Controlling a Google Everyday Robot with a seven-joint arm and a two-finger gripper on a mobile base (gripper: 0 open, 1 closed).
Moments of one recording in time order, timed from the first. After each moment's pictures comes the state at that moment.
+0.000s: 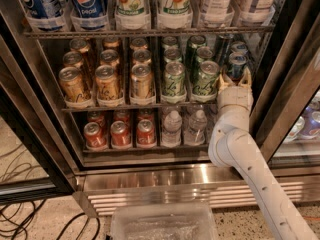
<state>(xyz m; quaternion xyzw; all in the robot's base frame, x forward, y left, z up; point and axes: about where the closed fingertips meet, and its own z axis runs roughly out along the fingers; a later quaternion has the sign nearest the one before) 0.682 -0.274 0.847 0.06 0.60 -0.17 0.78</state>
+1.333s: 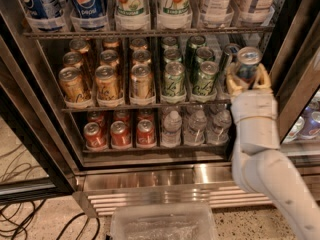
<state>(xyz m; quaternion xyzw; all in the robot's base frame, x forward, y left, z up) 0.595 -0.259 0.919 -0.01 0.55 -0.14 0.82</state>
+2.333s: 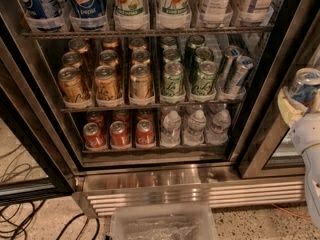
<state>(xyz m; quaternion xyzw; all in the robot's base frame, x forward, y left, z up) 0.518 -0.354 0.908 -0.04 0.63 -0.12 0.77</state>
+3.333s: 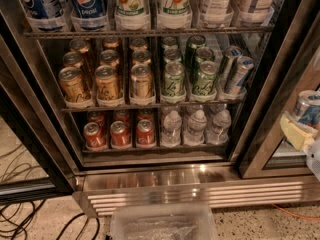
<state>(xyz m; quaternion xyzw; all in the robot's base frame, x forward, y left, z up) 0.472 -0.344 0.874 -0.07 0.71 -0.04 0.70</state>
